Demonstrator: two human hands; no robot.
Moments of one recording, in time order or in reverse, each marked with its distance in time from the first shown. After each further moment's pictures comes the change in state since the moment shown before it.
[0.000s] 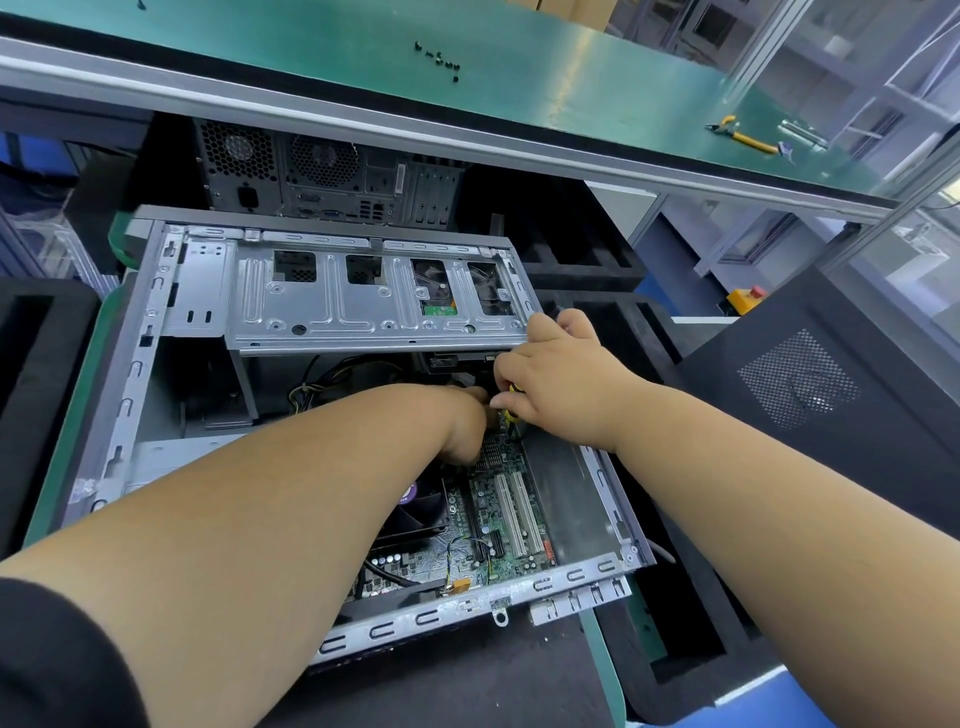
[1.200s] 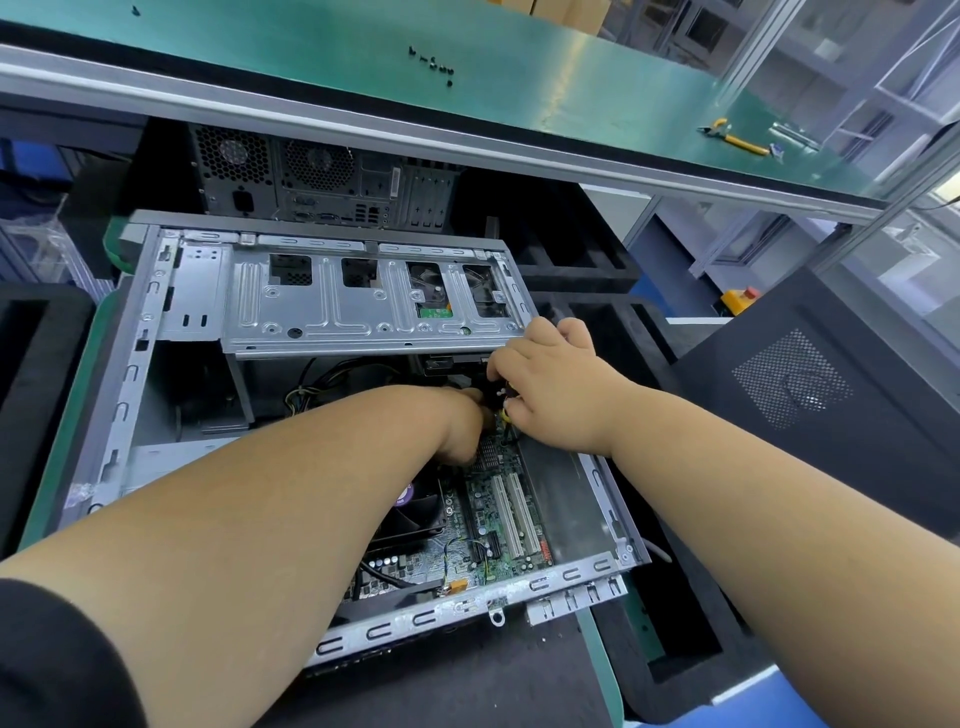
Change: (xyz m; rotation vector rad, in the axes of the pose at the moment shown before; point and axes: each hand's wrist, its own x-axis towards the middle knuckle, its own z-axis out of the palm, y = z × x) left_hand -0.004 0.003 -0.004 0.056 -0.028 0.021; right_hand -0.003 -0.003 0.001 0.084 0.009 0.048
